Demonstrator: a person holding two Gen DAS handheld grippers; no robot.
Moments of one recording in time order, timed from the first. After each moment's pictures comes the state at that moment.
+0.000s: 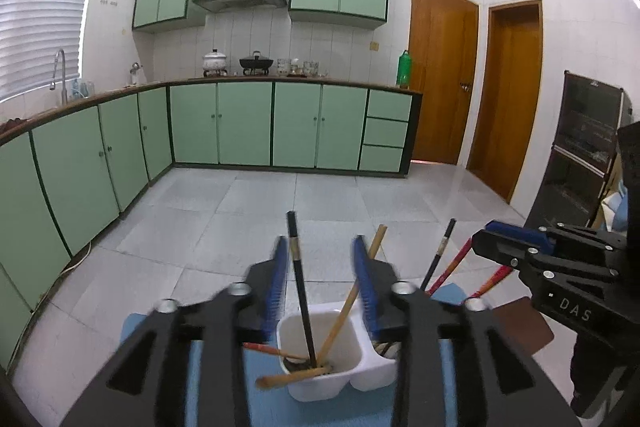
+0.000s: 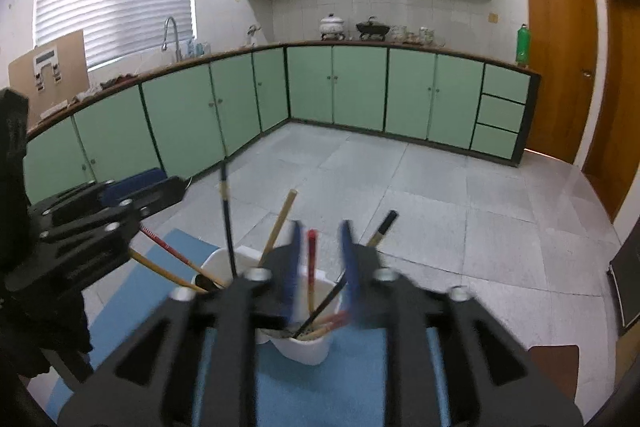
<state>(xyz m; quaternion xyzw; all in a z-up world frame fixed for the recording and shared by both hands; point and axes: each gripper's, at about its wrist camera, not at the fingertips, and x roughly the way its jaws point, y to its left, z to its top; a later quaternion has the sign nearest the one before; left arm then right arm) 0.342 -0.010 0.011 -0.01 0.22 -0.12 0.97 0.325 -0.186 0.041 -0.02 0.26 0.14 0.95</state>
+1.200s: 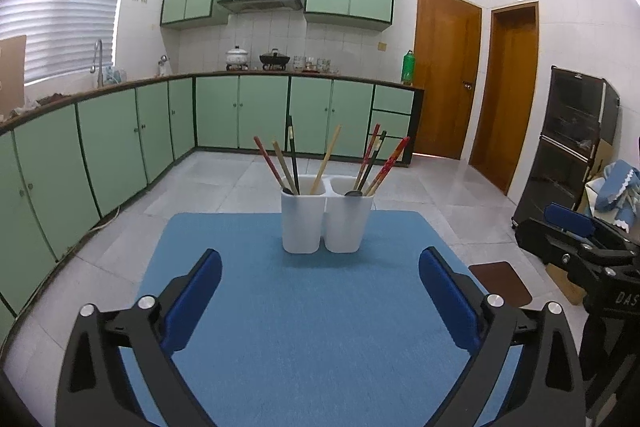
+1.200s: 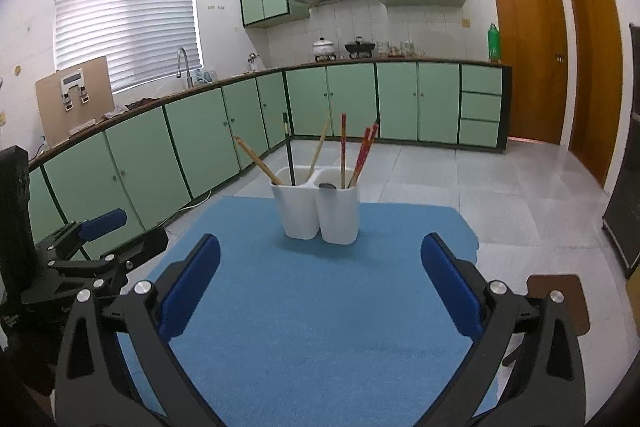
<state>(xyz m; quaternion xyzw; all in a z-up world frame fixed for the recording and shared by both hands) 0.104 0.001 -0.007 -0.02 0.22 -0.09 0.97 0.069 -0.206 0.019 0.02 0.23 0.14 0.96</state>
